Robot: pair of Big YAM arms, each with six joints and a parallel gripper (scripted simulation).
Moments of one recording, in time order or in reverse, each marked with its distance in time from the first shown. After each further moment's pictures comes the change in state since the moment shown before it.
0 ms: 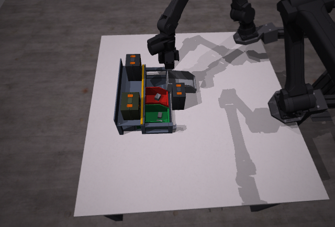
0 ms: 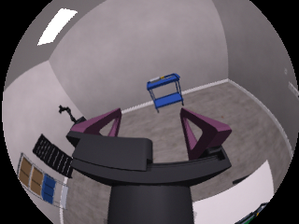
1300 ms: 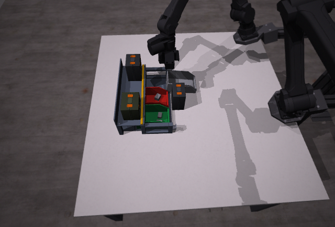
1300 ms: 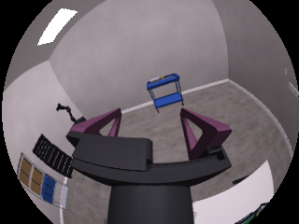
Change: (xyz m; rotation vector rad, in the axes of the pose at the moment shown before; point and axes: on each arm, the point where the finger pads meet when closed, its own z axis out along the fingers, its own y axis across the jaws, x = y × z) left arm 0.000 0.000 0.000 0.000 0.000 0.000; right arm 0.000 0.001 0.000 -0.001 0.000 -0.001
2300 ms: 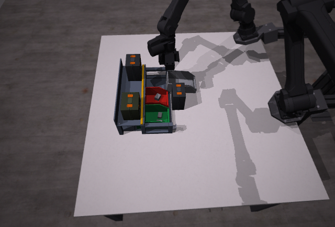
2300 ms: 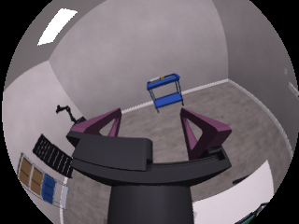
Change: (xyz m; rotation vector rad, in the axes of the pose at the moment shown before) left arm 0.000 0.000 0.000 0.000 0.000 0.000; right arm -0.001 0.001 0.006 -0.005 0.002 -0.005
